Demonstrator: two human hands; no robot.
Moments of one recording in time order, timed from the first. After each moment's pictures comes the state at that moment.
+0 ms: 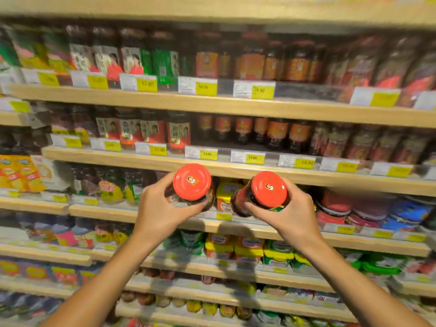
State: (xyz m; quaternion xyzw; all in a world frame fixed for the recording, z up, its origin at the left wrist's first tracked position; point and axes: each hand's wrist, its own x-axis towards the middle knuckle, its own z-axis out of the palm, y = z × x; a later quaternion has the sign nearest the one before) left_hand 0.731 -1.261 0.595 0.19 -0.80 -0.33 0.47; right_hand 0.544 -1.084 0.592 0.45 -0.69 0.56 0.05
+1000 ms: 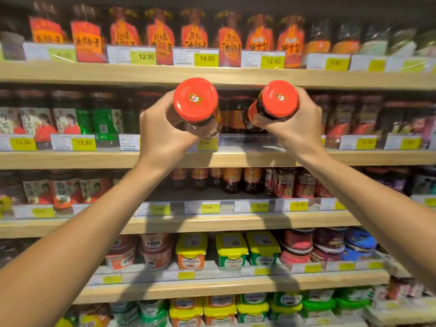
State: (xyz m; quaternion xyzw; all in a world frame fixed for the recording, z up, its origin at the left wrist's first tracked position) left_hand 0.580 -1.262 0.792 -0.04 -0.72 -0.27 0.64; right_hand 0.397 -1.085 0.803 0.42 -0.60 0.57 0.37
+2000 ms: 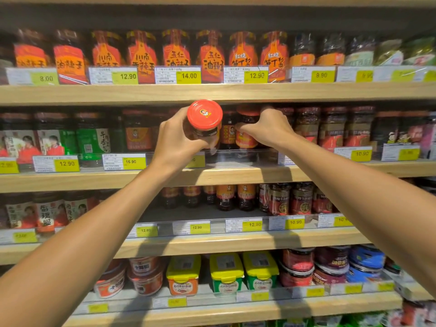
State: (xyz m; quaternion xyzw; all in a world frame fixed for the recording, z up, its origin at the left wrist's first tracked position) left_hand 0.514 -1.270 0.807 0.00 -0.80 -0.21 0.57; right_hand 0.345 -1.120 0.844 0.35 -0.83 0.37 0.23
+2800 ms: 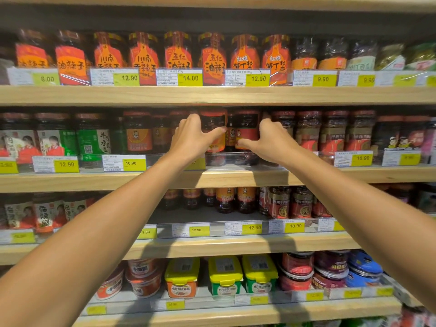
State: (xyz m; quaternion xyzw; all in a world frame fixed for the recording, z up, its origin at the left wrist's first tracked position) left_hand 0.475 -1.263 0.825 0.20 -0.85 -0.18 0.46; right_hand 0.351 -1.113 0.825 0.39 -0.84 0.32 0.22
